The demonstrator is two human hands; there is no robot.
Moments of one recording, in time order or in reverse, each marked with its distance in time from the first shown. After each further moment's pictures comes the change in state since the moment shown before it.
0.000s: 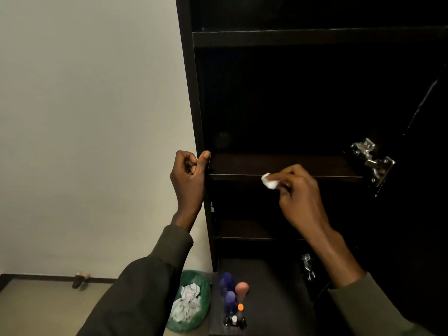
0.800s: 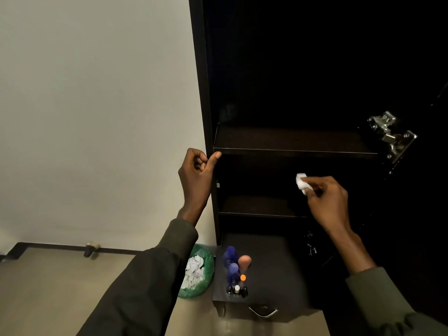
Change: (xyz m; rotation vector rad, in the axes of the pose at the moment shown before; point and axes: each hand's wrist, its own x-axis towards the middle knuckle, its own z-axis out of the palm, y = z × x) left_hand -0.042 -0.033 -0.014 0.083 -0.088 -0.135; right_hand -0.051 0.085 0.022 0.009 0.010 0.366
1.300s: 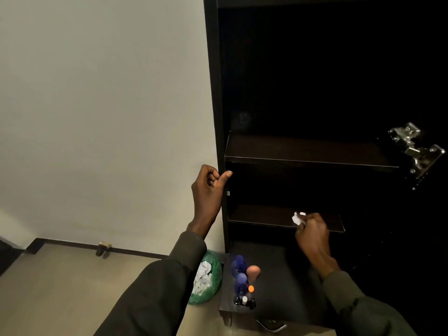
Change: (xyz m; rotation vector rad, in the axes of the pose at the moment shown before) left_hand -0.009 -0.020 -0.001 0.035 -0.060 -0.065; right_hand -0.026 0.048 0.087 -0.252 -0.218 0.191
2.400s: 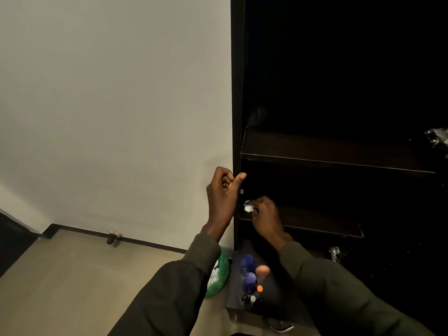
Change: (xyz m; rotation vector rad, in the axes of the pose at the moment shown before) left_hand -0.006 -0.017 0.006 -0.054 0.009 -0.053; right_hand 0.010 -0.109 0.078 0.071 -0.229 -0.474
